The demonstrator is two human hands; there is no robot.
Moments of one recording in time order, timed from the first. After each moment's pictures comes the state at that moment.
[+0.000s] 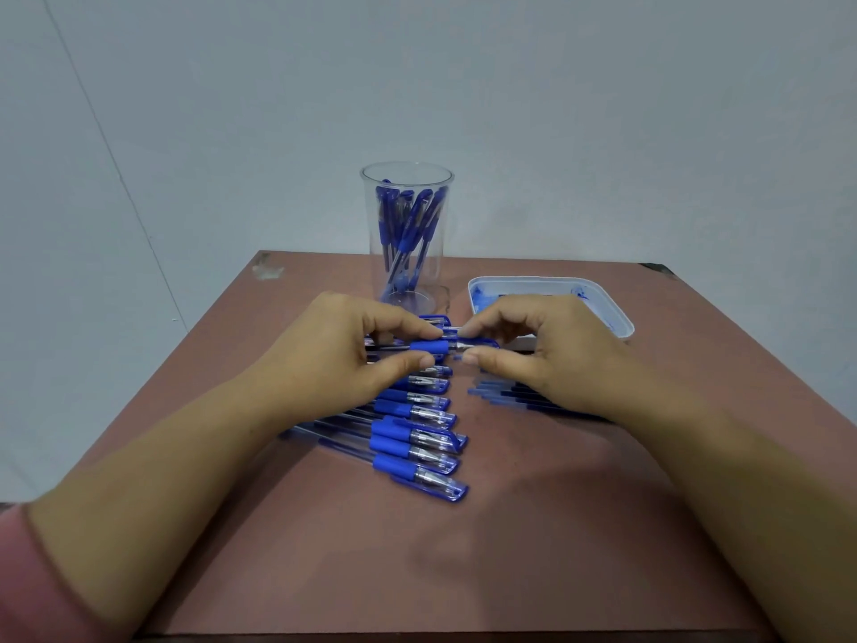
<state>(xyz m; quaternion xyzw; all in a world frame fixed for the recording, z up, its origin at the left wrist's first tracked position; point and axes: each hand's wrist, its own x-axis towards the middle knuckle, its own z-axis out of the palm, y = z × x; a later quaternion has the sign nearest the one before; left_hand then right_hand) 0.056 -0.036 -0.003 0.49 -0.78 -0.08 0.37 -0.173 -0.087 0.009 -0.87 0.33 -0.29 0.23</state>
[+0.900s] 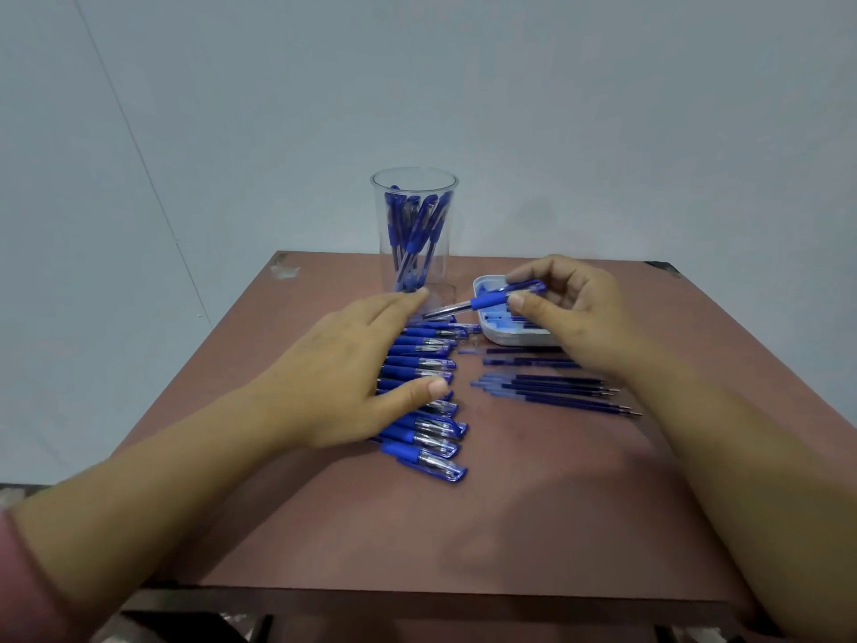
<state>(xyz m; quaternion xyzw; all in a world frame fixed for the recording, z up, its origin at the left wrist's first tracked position) 0.053 -0.007 -0.001 0.57 -0.80 0.02 0.19 -0.186 -0.107 0.011 -0.75 0.33 -0.42 0.39</state>
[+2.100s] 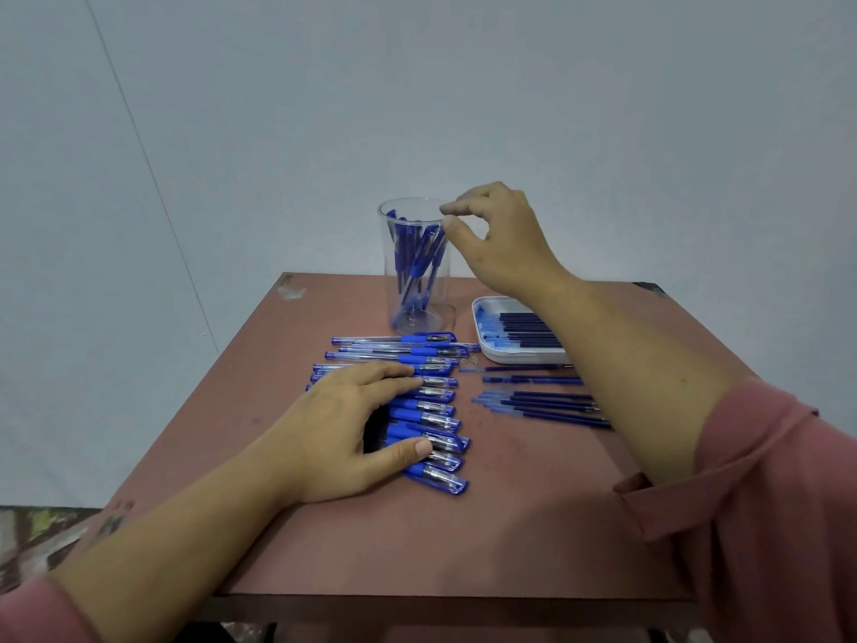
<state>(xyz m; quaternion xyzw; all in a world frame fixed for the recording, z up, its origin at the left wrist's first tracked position) 0.064 0.014 -0.027 0.55 -0.80 -0.04 0.22 -0.110 -0.156 0.066 -0.82 0.37 -0.42 0.09</state>
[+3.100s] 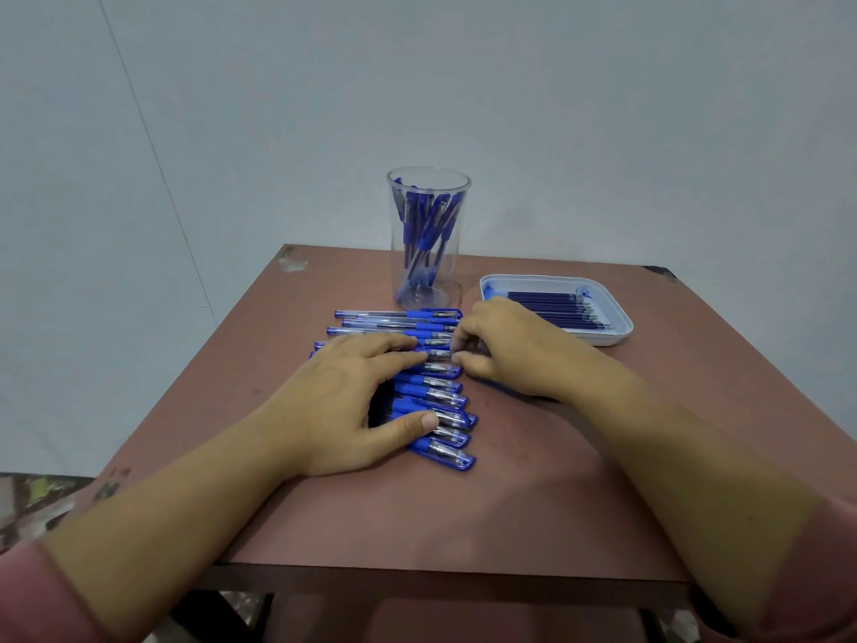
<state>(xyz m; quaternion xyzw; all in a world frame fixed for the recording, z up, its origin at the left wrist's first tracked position) 0.066 0.010 -0.032 0.55 -0.81 -0.01 0.22 -0.138 -0.097 0.005 -0.93 0.34 -0.11 0.06</state>
